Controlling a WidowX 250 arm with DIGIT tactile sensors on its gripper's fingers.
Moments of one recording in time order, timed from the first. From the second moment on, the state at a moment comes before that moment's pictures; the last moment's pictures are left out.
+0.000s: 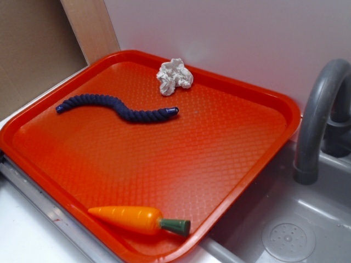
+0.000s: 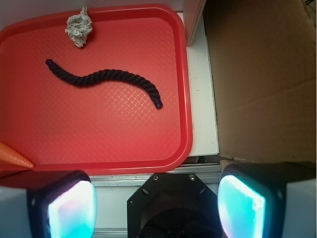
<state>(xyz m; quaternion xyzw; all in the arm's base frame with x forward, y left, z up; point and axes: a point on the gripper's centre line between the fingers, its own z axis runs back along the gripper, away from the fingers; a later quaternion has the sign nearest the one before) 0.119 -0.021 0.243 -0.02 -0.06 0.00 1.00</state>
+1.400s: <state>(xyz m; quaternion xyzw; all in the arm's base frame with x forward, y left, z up) 0.228 -0.068 0.181 0.00 -0.10 -0.50 0.86</state>
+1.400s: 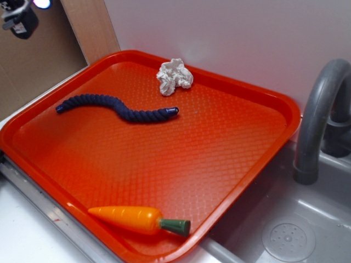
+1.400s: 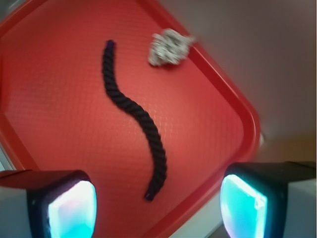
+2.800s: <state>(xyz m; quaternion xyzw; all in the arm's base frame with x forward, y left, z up) 0.246 -0.182 0.031 0.07 0.05 -0.61 0.79</state>
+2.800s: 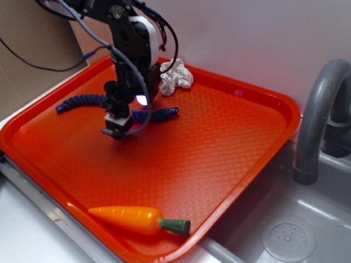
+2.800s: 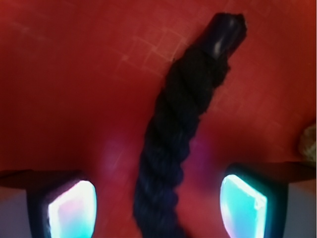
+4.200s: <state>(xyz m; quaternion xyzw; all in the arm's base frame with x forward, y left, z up) 0.252 -0.147 0.118 0.04 0.00 -0.41 0.91</state>
